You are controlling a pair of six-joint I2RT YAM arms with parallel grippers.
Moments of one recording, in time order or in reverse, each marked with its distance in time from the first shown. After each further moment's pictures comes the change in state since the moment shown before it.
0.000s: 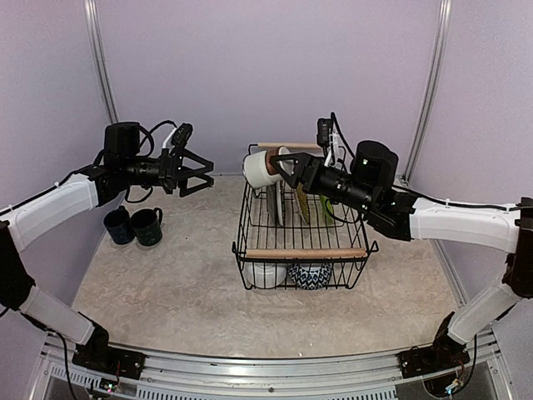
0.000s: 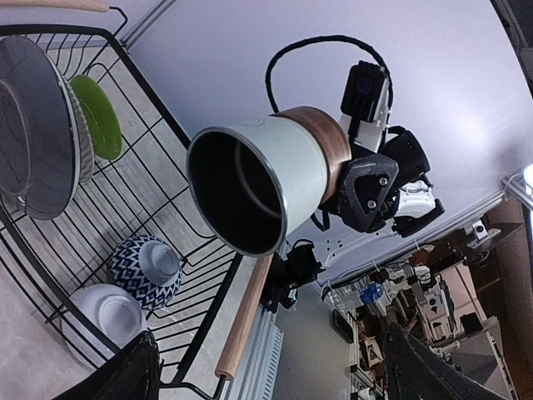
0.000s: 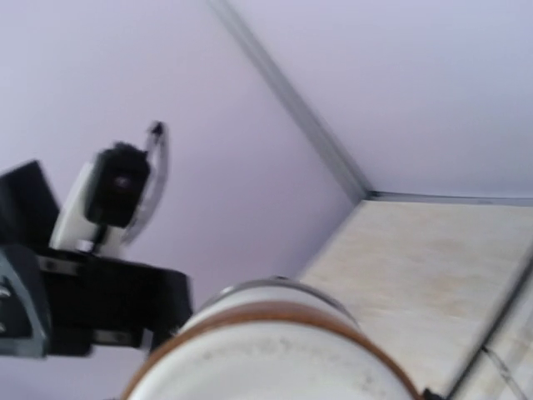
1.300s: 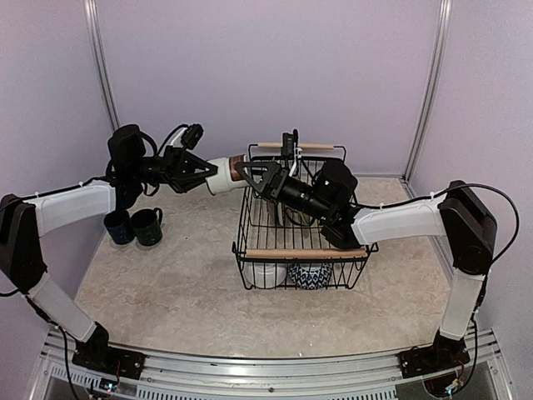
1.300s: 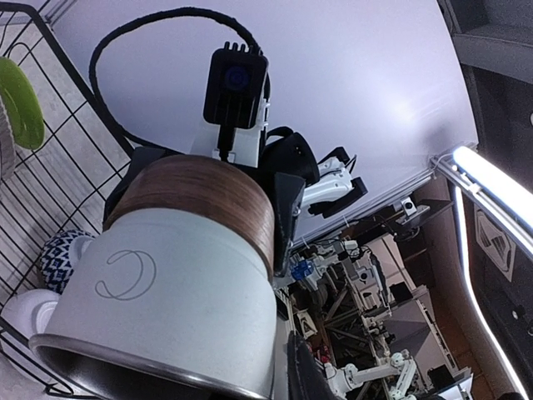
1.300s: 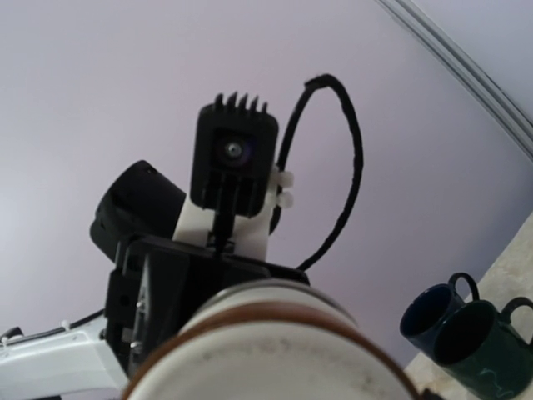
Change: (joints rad) left arm 0.006 0.136 -0.079 0.616 0.254 -0.459; right arm 0.033 0.417 0.129 0.556 -0.231 0.331
